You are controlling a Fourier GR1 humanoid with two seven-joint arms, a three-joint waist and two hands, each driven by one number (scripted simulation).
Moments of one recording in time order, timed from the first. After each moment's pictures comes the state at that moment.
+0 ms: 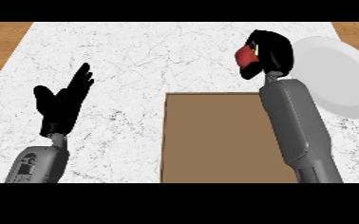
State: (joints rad) left arm -0.20 0.24 0.02 -1.40 0.08 0.04 0.16; right arm -0.74 -0.09 -0.13 -0.99 1.17 -0.11 0.35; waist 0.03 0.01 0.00
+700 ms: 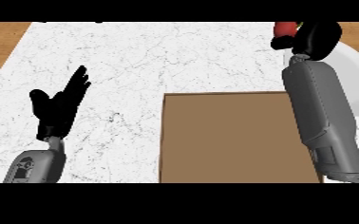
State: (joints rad) left arm -0.17 0.24 0.03 -1.41 0.07 0.04 0.16; right arm -0.85 -0.19 -0.29 -0.86 1.28 -0.53 0.61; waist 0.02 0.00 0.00
